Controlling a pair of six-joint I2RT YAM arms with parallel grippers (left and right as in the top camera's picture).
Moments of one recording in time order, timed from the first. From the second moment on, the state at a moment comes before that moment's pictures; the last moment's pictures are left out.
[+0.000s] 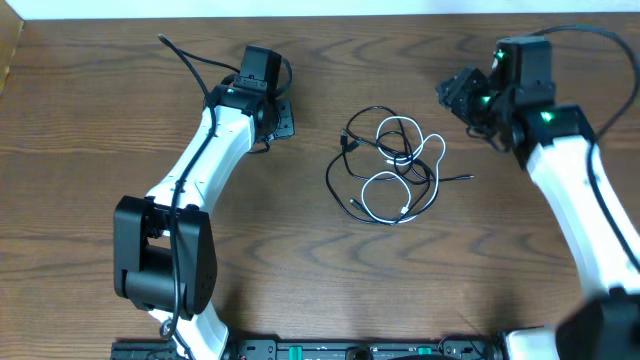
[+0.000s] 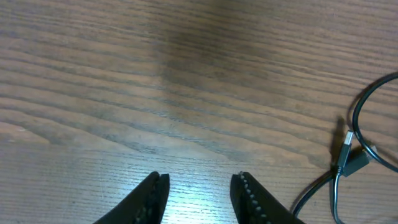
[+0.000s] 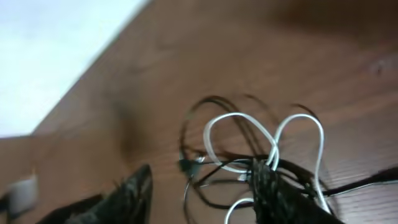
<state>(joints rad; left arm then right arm) -0.24 1.86 1.43 -0.72 -0.04 -0.35 0.12 1.62 1.33 -0.59 -0.23 0.81</state>
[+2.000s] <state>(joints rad) -0.24 1.86 1.43 -0.72 -0.03 -0.35 0.01 2.03 1.04 0.05 -0.69 1.07</state>
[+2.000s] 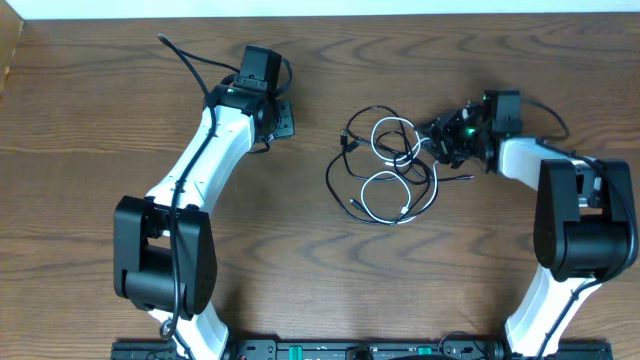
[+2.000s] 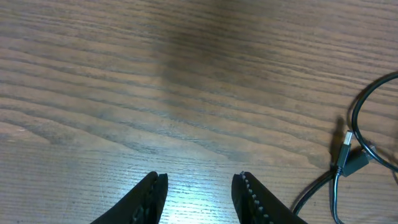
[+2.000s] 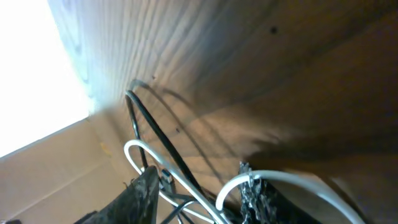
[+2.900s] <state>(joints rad) -0.24 1.86 1.43 -0.72 -0.03 -0.35 0.04 2.01 0.98 0.06 -0.66 0.69</state>
